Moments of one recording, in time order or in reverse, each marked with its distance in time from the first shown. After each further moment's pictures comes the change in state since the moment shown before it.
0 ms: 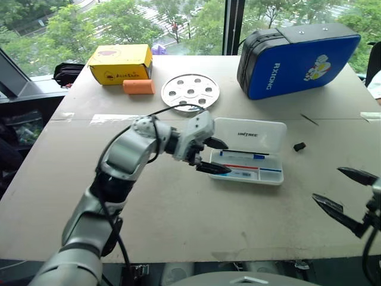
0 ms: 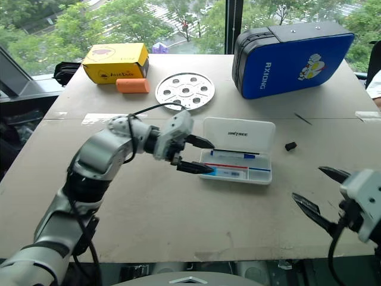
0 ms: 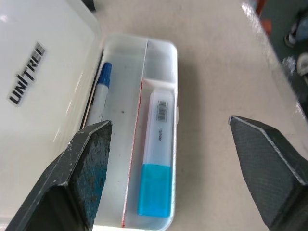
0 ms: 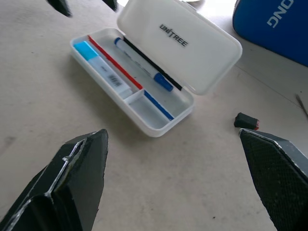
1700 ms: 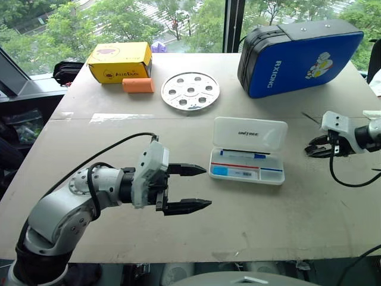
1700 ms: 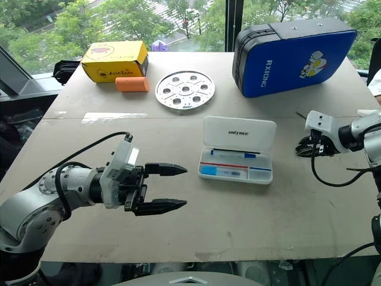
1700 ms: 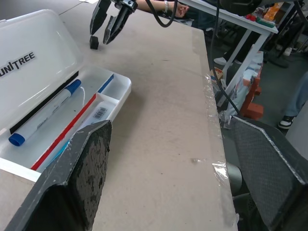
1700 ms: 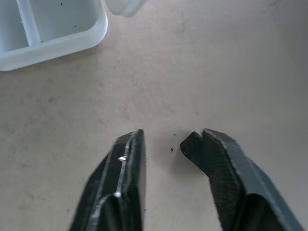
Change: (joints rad) left arm 0.561 0.234 0.349 -0.494 -0.515 -0.012 0.285; right arm -1.338 -0.150 0.920 1.325 -0.719 -0.293 0.705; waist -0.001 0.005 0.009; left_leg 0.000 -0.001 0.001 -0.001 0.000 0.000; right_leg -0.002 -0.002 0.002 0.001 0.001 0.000
